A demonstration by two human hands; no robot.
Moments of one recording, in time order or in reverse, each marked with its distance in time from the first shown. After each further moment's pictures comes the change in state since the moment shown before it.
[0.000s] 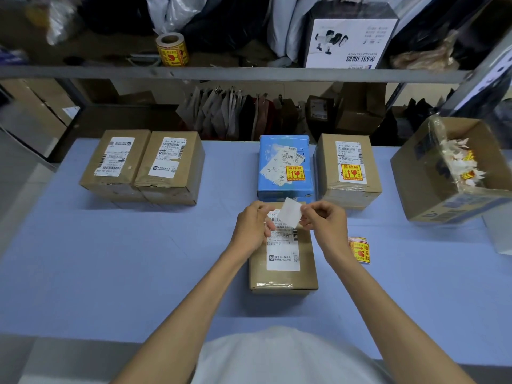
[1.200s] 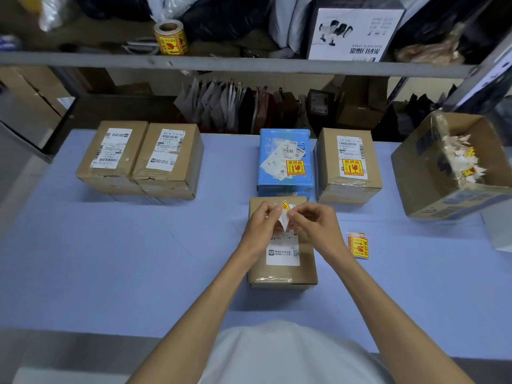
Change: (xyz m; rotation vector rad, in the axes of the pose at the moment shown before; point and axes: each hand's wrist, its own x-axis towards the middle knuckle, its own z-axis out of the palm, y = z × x) left_hand -0.010 -0.009 0.017 -0.262 -0.083 0.016; right_hand -0.006 0.007 0.001 0.006 -0.284 -0.108
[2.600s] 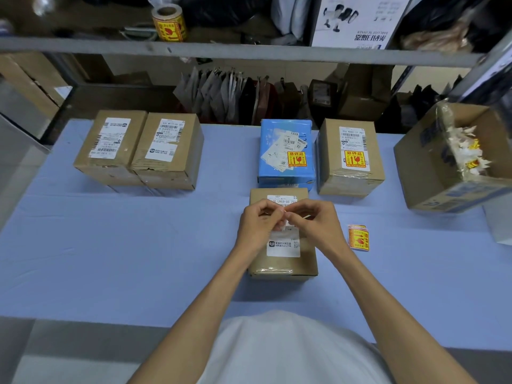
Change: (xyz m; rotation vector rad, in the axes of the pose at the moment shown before) left_hand -0.012 -0.004 -0.004 -0.064 0.081 0.055; right_hand -0.007 0.002 0.000 -0.198 -0.039 -0.056
